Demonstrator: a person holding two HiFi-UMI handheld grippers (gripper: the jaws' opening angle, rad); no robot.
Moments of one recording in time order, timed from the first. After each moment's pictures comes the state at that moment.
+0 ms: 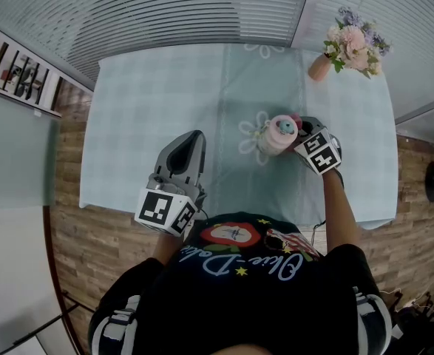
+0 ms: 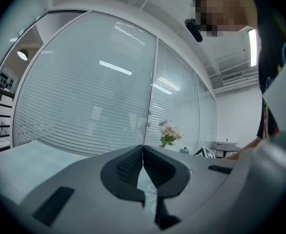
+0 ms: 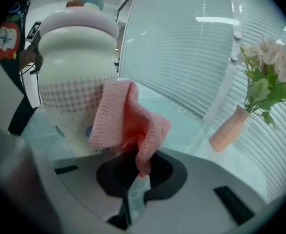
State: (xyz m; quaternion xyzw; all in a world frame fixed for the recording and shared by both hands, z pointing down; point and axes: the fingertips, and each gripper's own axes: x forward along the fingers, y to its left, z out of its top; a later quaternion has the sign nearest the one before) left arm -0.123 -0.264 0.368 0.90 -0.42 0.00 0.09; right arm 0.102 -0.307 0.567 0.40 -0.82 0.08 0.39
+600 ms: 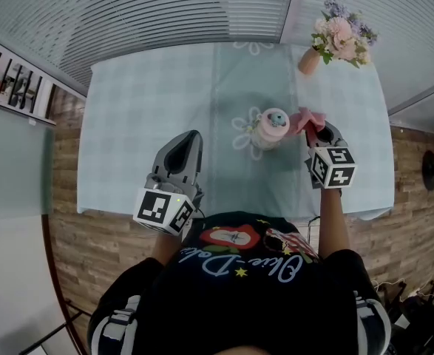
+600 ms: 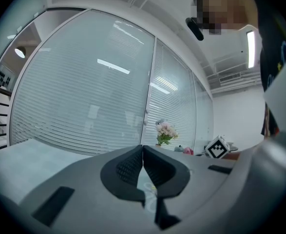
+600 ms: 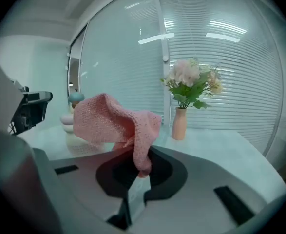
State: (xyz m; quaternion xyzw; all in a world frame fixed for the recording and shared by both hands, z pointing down) left arm -0.118 -0.255 0.370 0.91 -0.41 0.00 0.09; right arm 0.160 -0.273 0.488 0.61 -0.75 0.16 0.17
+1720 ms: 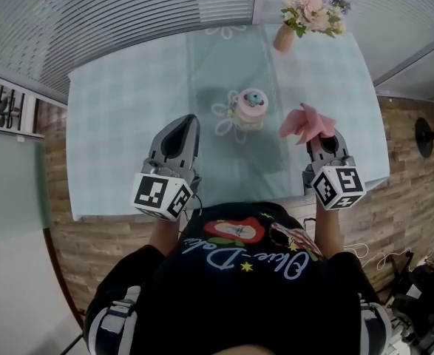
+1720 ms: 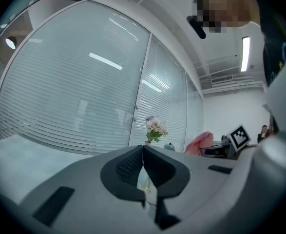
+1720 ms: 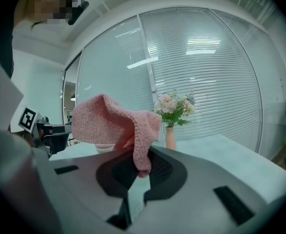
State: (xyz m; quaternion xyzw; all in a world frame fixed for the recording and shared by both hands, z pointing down) left arm -0.073 -0.255 0.379 0.93 -0.35 0.01 0.09; right arm 0.170 -0.189 0.422 0.67 -0.73 0.13 0.04
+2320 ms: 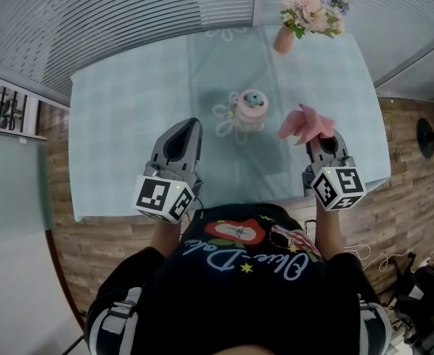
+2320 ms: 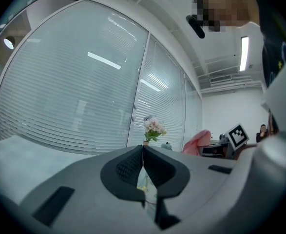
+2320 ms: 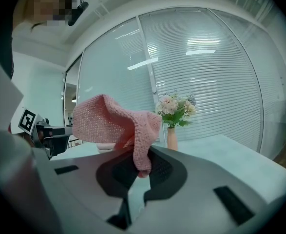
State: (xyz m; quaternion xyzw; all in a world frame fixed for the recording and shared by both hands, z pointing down) left arm -0.069 -0.247 0.379 0.93 -0.35 0.02 0.09; right arm 0.167 -0.188 0.420 0.66 -0.74 0.13 0.03
